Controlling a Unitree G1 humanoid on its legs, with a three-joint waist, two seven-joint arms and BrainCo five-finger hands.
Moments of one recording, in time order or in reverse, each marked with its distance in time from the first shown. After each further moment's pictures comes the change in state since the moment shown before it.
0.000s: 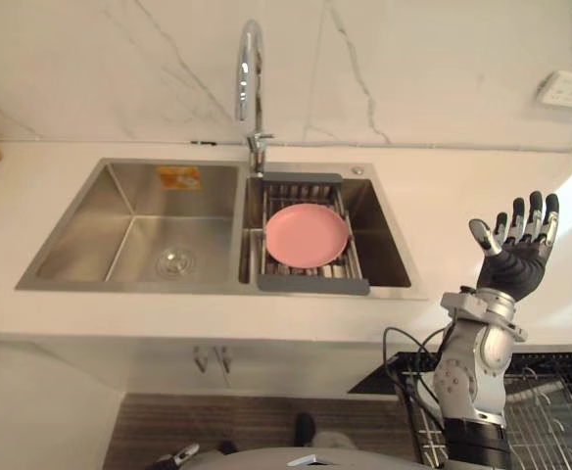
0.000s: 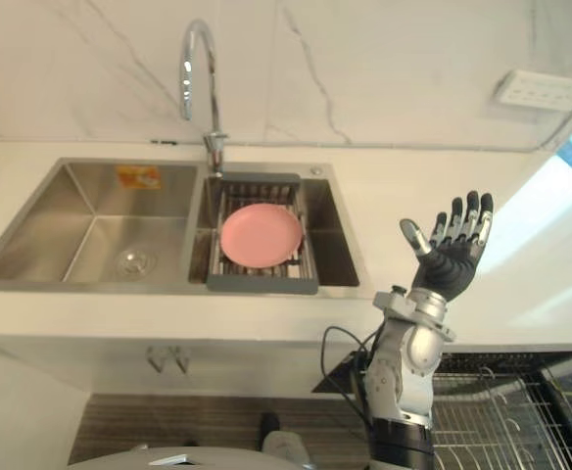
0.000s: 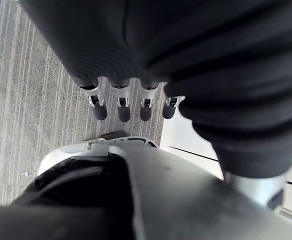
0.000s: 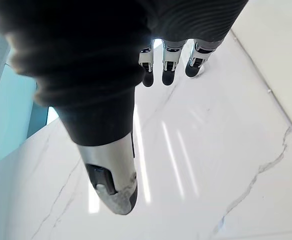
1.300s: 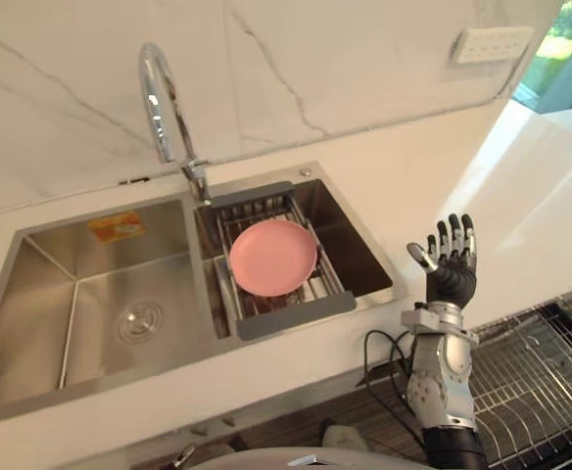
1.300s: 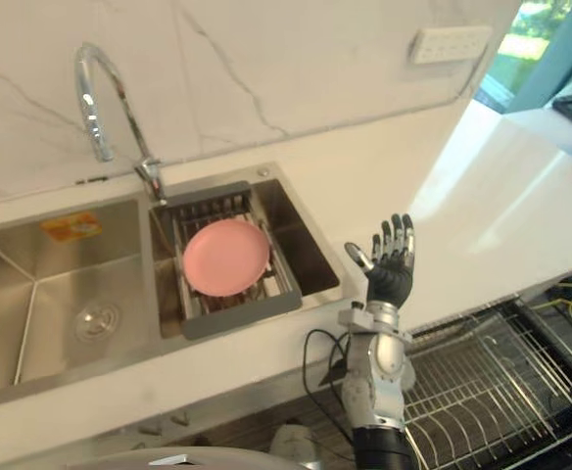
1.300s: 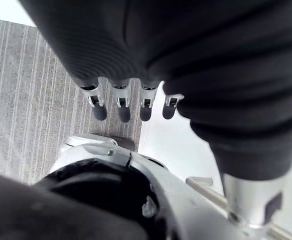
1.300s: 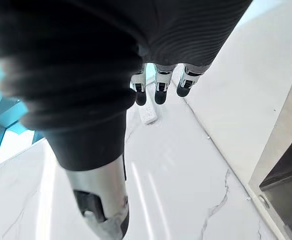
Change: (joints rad) left arm -0.010 -0.050 0.091 0.060 -0.171 0.022 0.048; right arm 0.005 0.041 0.099 0.127 0.002 0.019 0.124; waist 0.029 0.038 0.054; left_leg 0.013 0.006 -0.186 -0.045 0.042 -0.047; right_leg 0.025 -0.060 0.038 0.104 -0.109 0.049
